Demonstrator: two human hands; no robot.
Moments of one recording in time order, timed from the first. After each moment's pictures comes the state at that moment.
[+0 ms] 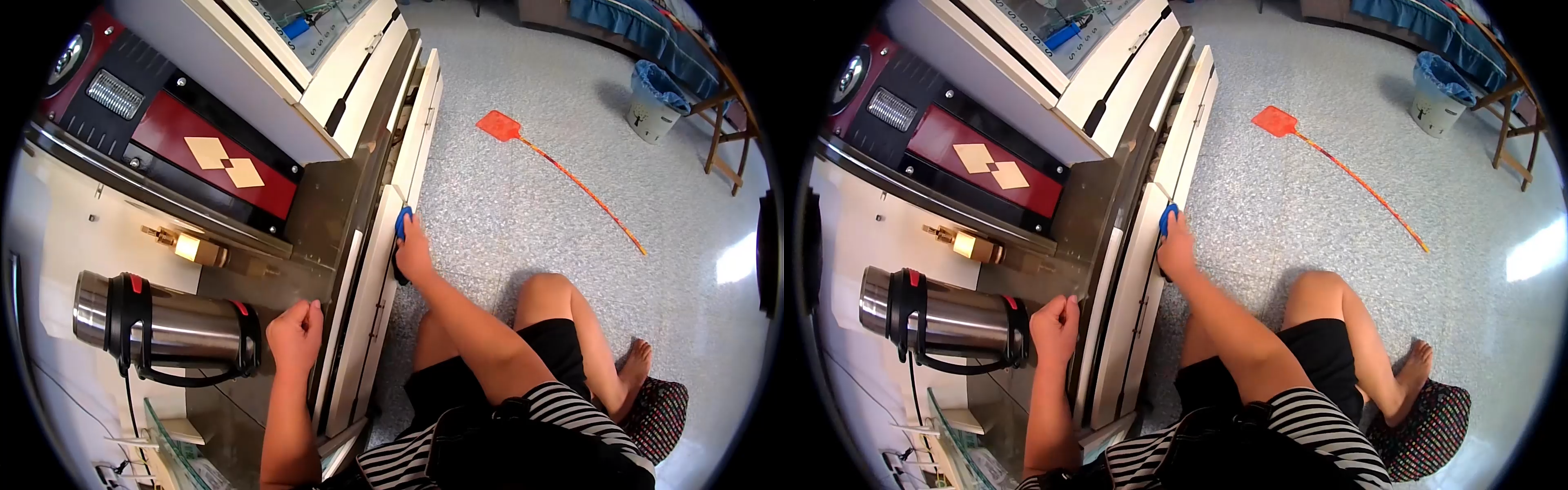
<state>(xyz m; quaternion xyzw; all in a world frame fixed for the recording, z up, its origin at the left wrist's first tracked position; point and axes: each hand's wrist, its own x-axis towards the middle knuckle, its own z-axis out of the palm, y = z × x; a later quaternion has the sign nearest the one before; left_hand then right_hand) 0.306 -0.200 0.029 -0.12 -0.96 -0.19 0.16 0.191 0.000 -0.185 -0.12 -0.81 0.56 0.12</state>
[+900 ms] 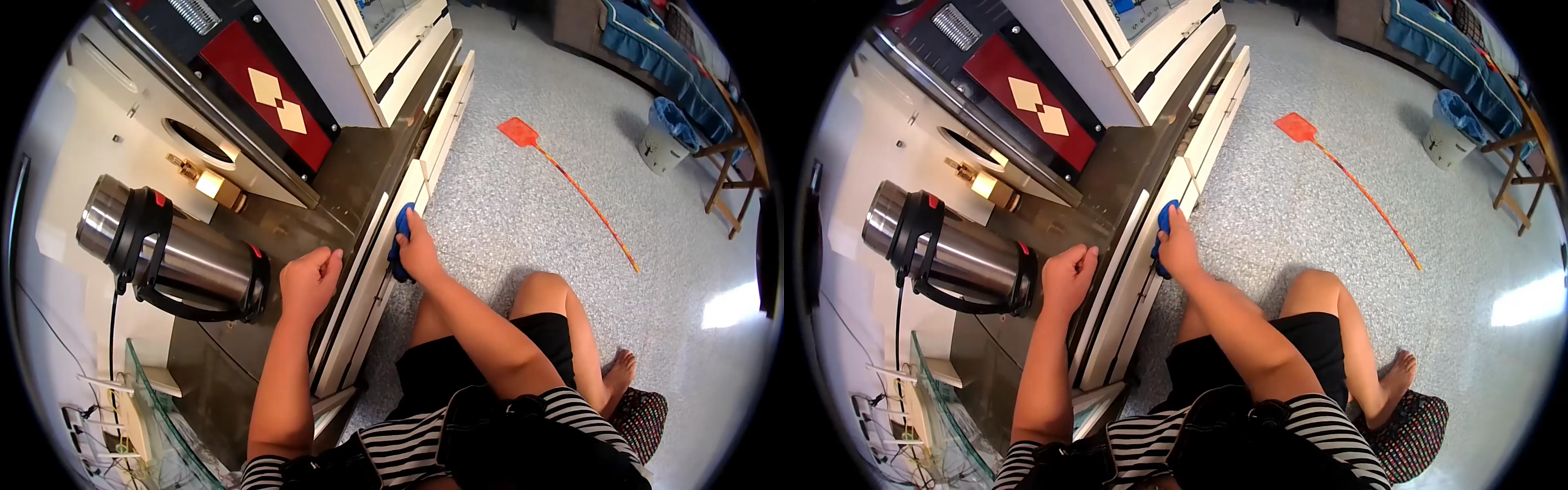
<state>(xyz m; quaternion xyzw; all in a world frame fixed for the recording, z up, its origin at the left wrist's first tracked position) 0.307 -0.205 0.029 -0.14 -0.95 -0.22 0.16 0.254 -0.019 -0.138 -0.04 -0.78 0.61 0.12</state>
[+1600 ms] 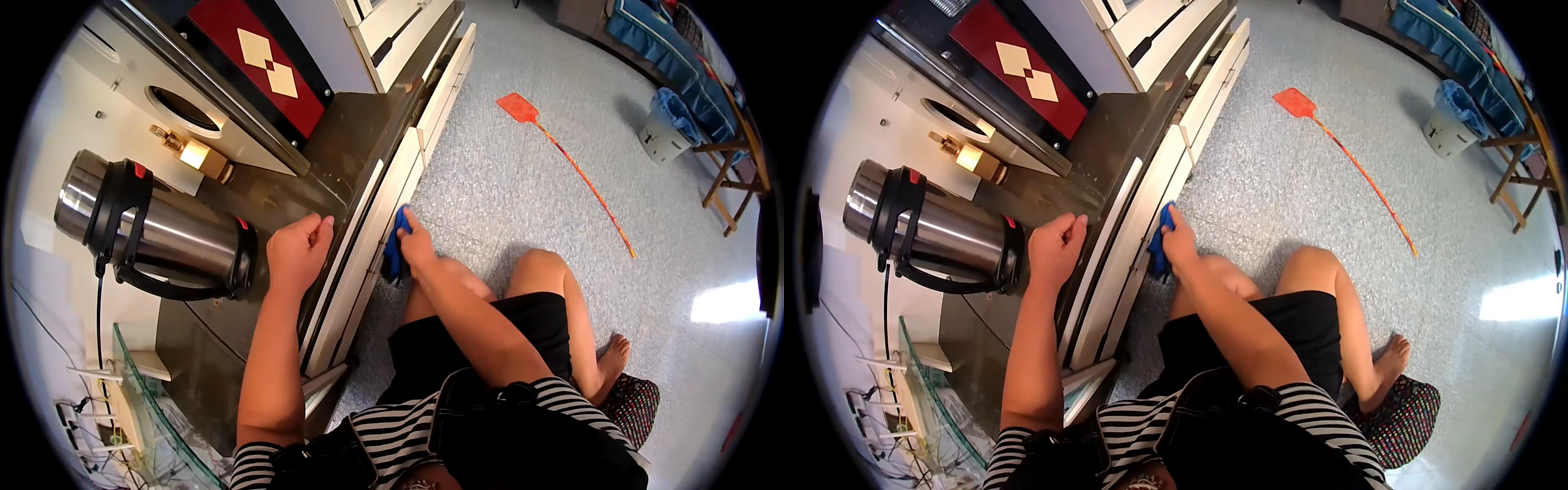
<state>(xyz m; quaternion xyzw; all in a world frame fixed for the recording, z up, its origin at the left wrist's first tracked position) 0.306 -0.203 0.031 -0.11 -0.95 -0.24 0.14 0.275 -0.037 -0.214 -0.18 -0.67 0.72 0.01</state>
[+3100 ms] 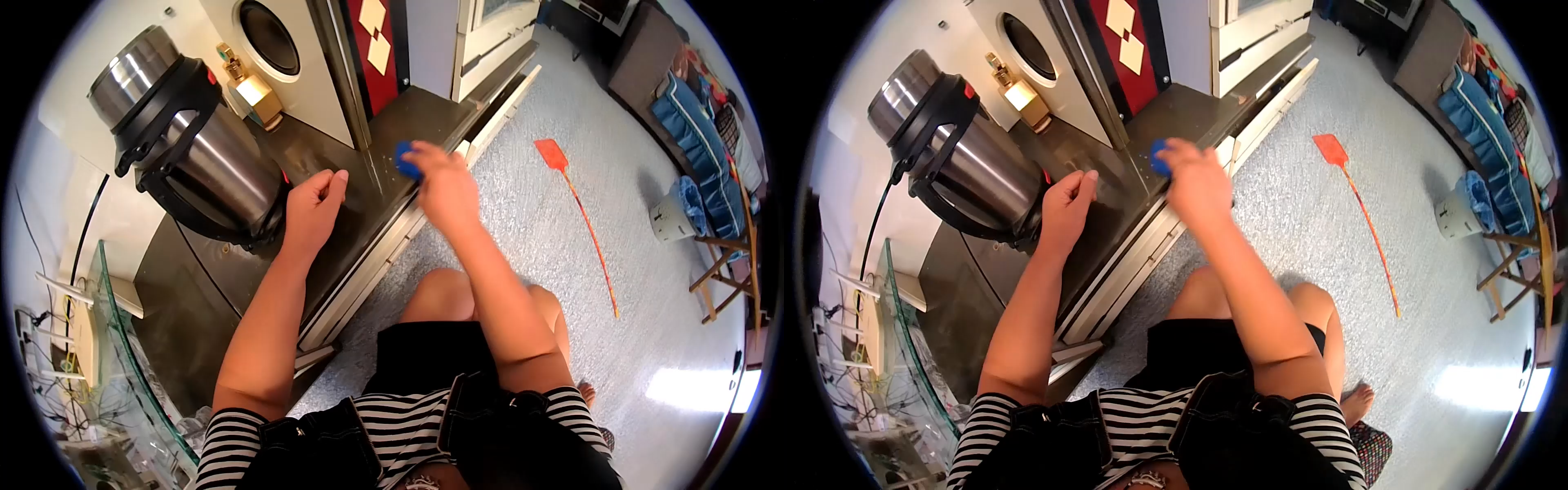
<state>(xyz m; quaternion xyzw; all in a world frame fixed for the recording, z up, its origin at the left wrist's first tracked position) 0.293 -0.238 0.021 -0.03 -0.81 -0.56 0.16 0.251 -0.013 0.010 0.18 -0.91 0.30 0.23</state>
